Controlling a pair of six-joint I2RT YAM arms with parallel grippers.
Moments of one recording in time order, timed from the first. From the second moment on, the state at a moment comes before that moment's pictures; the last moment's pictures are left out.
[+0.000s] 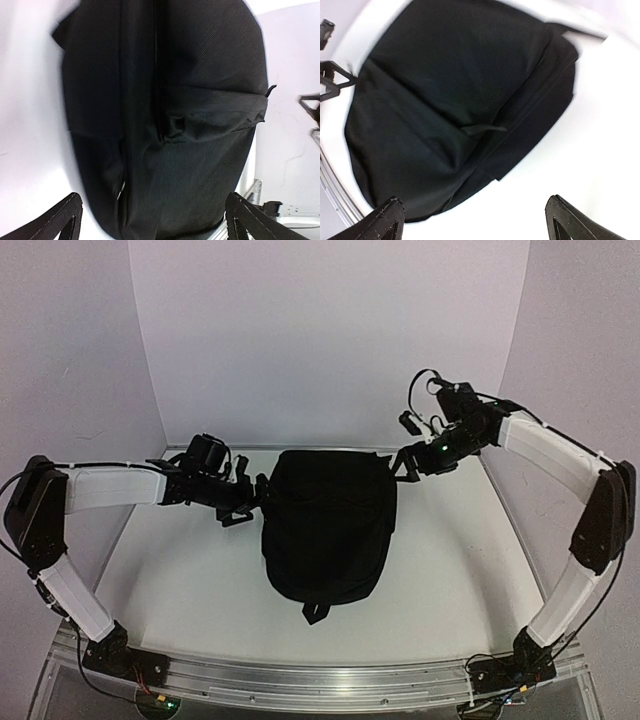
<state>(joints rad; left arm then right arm) -0.57 1.65 1.05 -0.14 0.40 -0.77 0.41 1.74 1.61 -0.86 -0.31 -0.05</state>
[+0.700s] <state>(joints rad) -0.43 1.30 0.93 -0.53 0.08 -0.59 0.06 1.45 1.21 -0.92 -0.39 -0.22</state>
